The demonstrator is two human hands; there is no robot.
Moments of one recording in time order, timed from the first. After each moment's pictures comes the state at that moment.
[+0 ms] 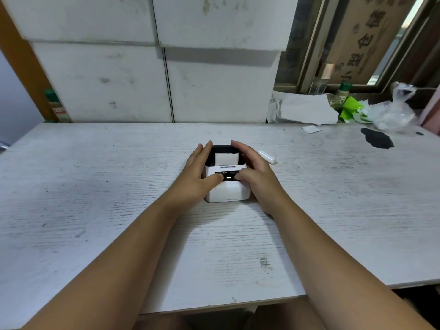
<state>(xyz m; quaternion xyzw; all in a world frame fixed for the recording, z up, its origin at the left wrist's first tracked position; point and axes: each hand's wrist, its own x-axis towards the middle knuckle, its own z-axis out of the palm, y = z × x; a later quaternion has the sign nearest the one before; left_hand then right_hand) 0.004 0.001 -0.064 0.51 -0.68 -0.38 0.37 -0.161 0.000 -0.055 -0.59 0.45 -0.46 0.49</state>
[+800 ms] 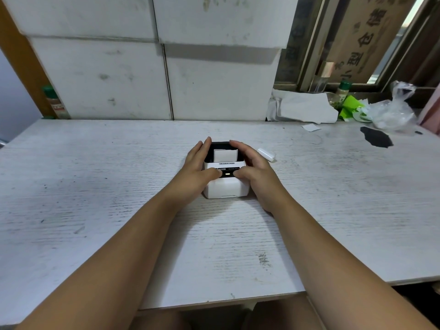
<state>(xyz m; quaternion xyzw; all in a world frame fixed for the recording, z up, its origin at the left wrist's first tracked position) 0.001 -0.004 -0.062 0.50 -0.63 -0.44 0.39 -0.162 -0.004 -0.062 -0.57 0.44 -0.45 0.53</state>
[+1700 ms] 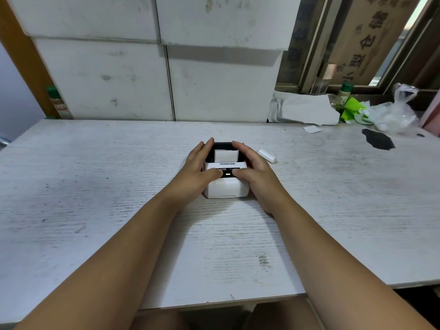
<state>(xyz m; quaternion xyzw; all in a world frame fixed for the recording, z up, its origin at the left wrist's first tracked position) 0.002 -0.003 -0.060 0.50 -0.64 -0.43 0.39 -0.162 -0.005 -0.064 -0.58 0.44 -0.45 0.52</state>
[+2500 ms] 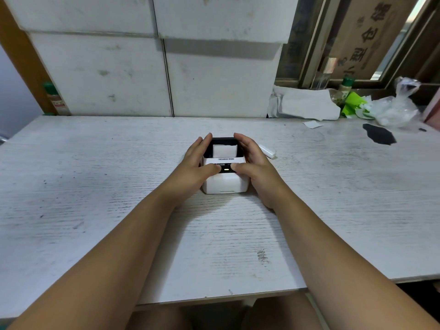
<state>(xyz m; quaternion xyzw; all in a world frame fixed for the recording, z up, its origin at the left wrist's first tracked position) 0.002 0.000 -0.058 0.51 -0.64 -0.42 0.39 -0.168 -0.006 -0.062 -0.60 0.43 -0.44 0.51</state>
